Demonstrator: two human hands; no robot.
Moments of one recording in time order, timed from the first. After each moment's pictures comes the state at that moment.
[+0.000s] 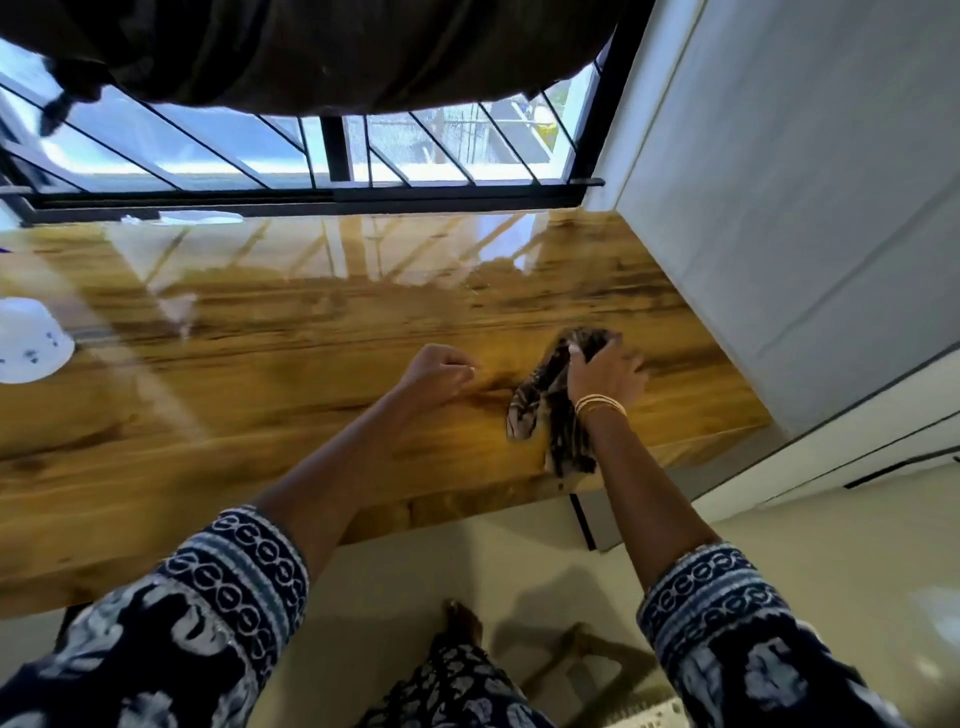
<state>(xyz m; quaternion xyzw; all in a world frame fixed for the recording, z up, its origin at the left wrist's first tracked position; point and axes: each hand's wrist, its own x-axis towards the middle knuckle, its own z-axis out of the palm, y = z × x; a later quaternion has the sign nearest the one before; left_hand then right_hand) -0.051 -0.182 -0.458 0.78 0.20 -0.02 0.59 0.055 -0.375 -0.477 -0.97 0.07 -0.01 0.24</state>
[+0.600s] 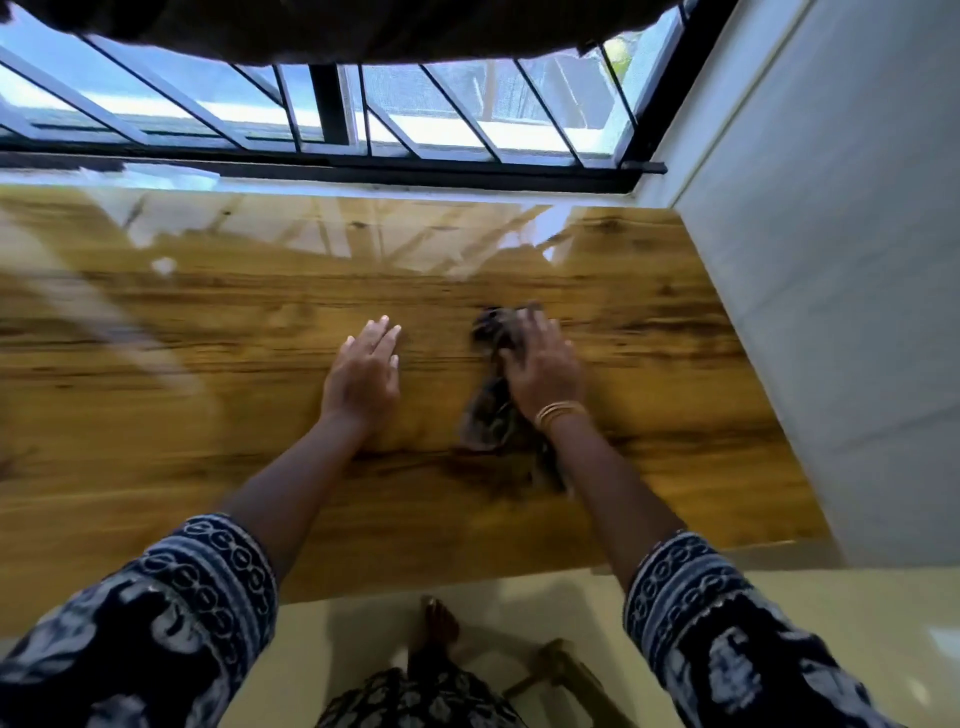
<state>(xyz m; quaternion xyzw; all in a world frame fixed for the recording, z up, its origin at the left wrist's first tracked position) 0.016 -0.109 -0.532 0.94 0.26 0.10 0.20 0.169 -0.299 -0.539 -0.94 -0.31 0.01 0.13</state>
